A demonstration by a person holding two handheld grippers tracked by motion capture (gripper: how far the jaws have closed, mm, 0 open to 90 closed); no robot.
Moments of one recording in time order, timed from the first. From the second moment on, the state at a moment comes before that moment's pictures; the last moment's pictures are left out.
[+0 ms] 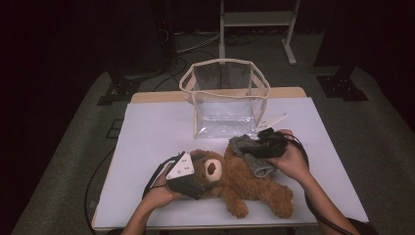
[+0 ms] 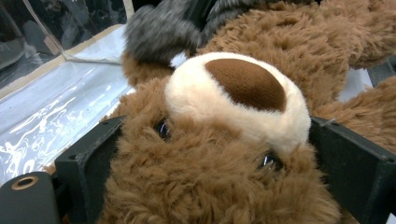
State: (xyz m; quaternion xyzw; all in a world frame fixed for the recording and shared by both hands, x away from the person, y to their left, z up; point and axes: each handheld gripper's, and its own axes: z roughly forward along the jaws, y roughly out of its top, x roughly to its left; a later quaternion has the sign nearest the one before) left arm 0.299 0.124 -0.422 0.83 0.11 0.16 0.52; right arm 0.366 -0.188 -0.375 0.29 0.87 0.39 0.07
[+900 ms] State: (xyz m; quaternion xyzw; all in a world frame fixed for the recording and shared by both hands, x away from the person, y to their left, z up) left arm 0.304 0.163 -0.416 0.83 0.14 0.13 0.53; right arm 0.305 -0.243 -0.386 0.30 0.83 0.46 0.05
